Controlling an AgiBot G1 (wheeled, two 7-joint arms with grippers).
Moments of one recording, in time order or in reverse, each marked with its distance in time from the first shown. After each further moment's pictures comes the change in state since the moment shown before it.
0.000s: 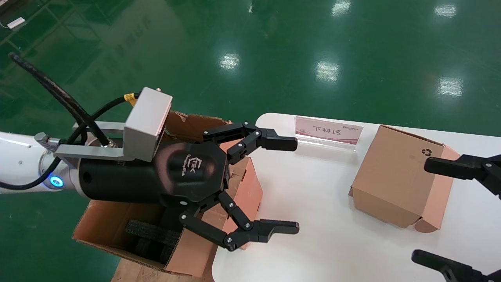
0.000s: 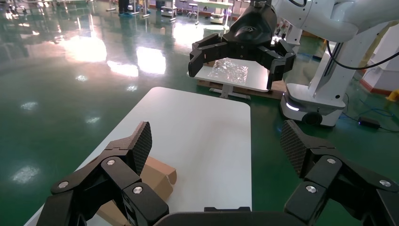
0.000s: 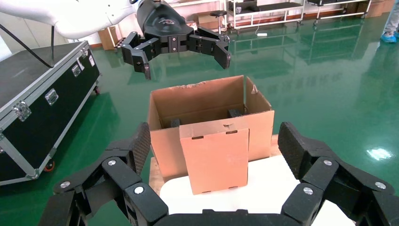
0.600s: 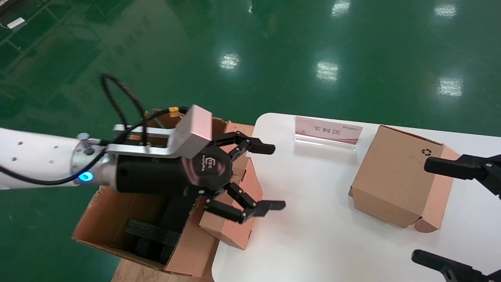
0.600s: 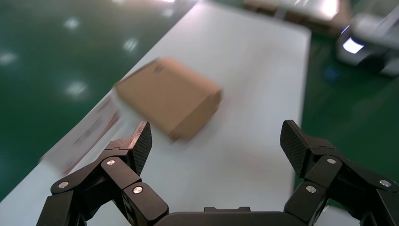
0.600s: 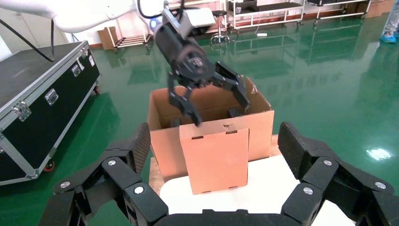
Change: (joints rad) left arm -0.068 -0.043 0.111 -0.079 0.318 -0.203 -0.123; right arm 0.000 0.000 0.000 0.000 0.000 0.000 0.000
